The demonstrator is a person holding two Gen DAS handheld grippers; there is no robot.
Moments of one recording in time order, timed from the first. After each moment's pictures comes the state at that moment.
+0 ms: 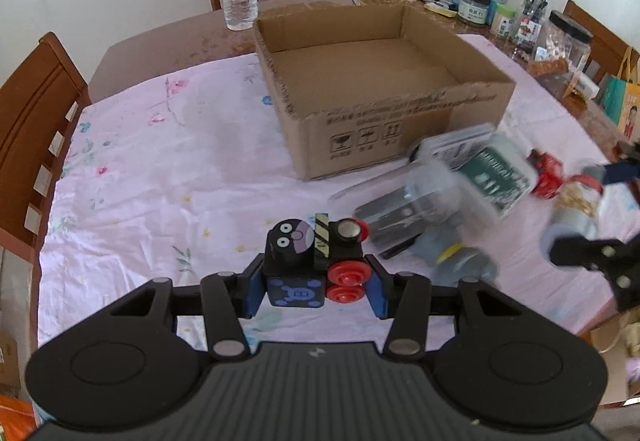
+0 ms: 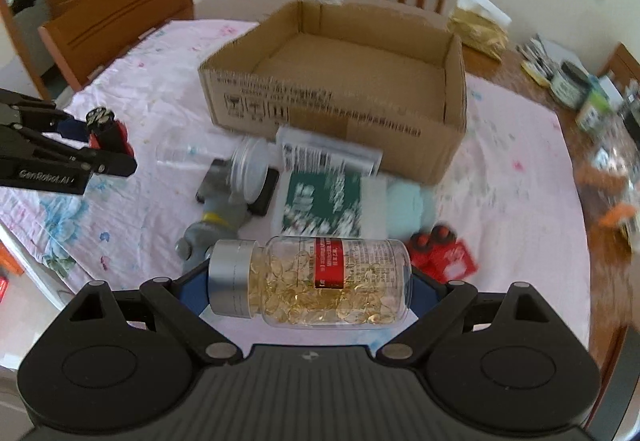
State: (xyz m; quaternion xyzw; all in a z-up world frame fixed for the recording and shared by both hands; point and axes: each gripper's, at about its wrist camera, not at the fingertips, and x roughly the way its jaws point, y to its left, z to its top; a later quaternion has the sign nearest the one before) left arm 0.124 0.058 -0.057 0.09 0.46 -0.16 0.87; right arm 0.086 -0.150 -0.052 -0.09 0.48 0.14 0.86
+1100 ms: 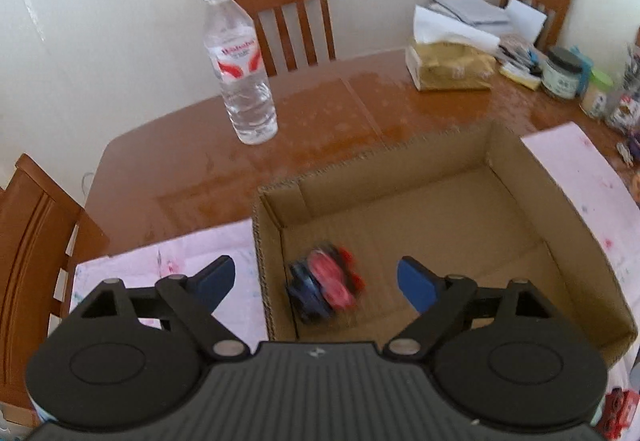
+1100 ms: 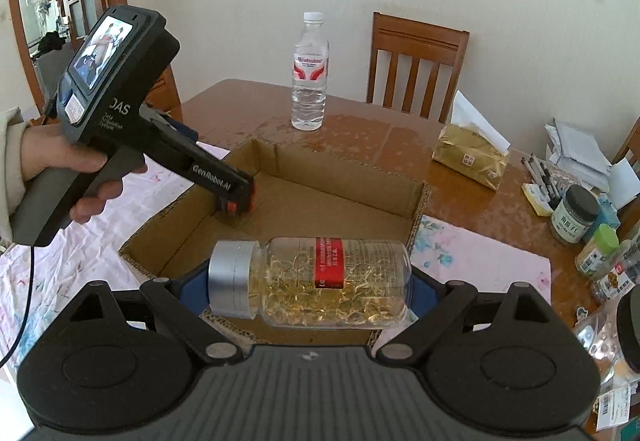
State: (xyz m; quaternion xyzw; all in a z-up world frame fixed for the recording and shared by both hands) left arm 0.346 -0.031 -0.032 0.13 0.43 -0.08 0.89; right arm 0.232 -0.202 0.005 -0.08 0.38 0.19 0.90
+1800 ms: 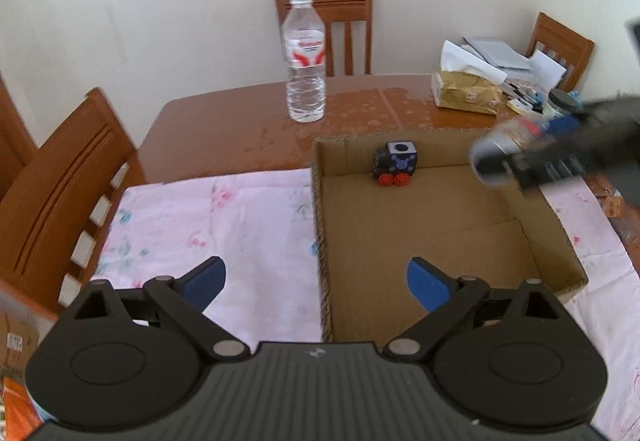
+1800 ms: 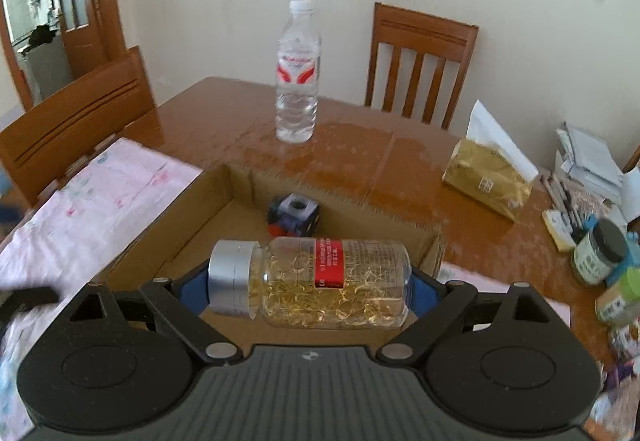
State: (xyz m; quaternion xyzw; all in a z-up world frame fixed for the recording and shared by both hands) left arm 0.239 0.017 -0.003 0.05 0.40 -0.03 0.91; right arm 0.332 -0.177 -0.015 -0.09 0.39 0.18 0.90
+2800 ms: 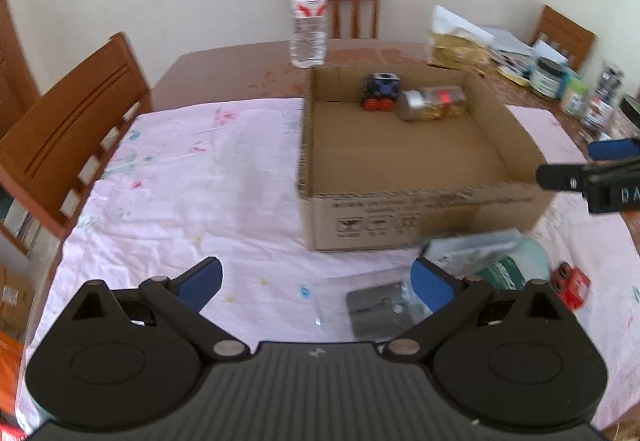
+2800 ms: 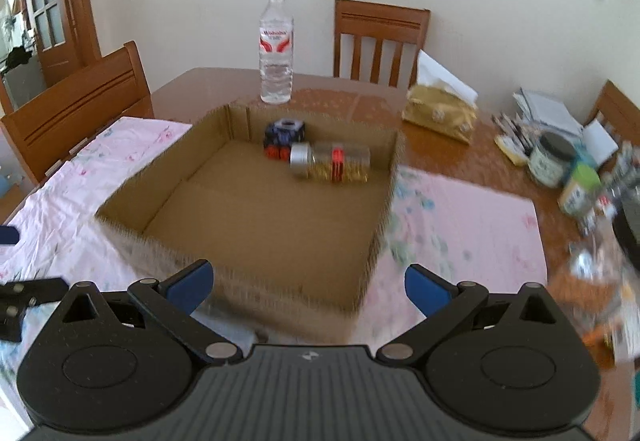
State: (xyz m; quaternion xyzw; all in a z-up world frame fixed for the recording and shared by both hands) left arm 0.146 0.005 -0.044 0.04 0.42 -0.03 0.91; right arm 0.186 -0.216 -0.036 -0.06 0.39 0.13 0.91
